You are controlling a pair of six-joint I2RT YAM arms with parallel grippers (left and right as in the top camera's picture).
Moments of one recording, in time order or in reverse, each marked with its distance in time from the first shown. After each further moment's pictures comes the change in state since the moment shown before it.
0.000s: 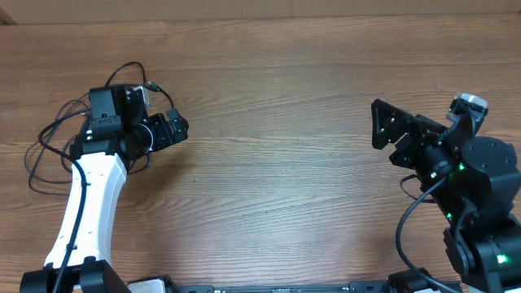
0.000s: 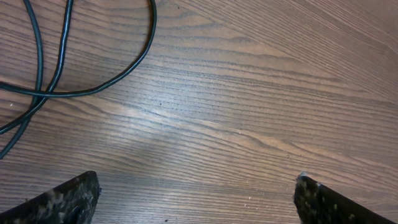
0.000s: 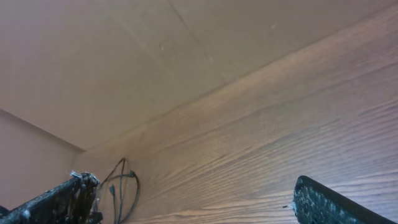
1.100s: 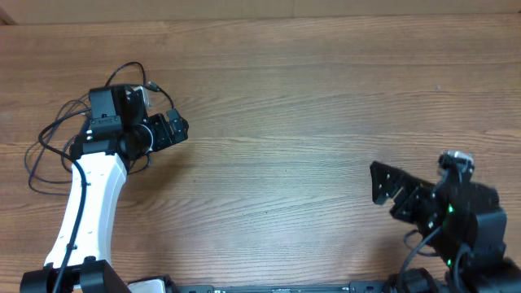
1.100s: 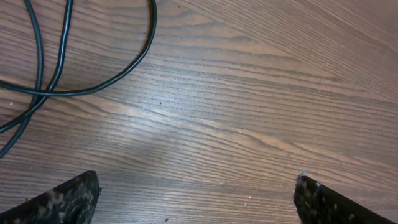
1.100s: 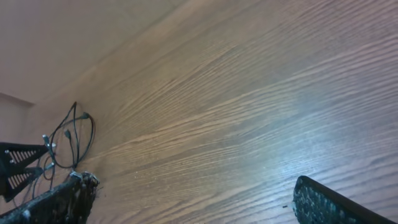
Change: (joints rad) left arm 0.000 0.000 0.000 -0.003 0.000 0.000; right arm 0.000 -0.243 -0.158 -0.358 0.000 0.000
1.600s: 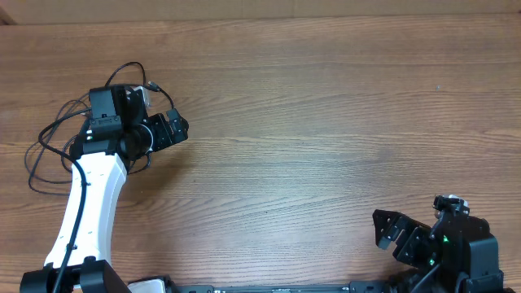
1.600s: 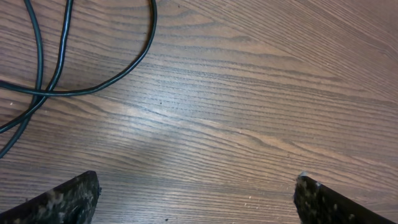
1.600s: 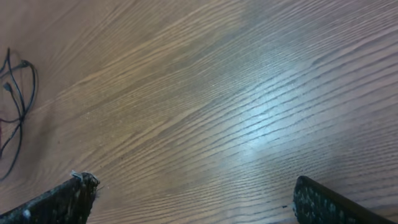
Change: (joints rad) left arm 0.000 0.000 0.000 0.000 0.000 0.000; right arm 0.000 -0.139 -0.043 -0.354 -0.007 0.001
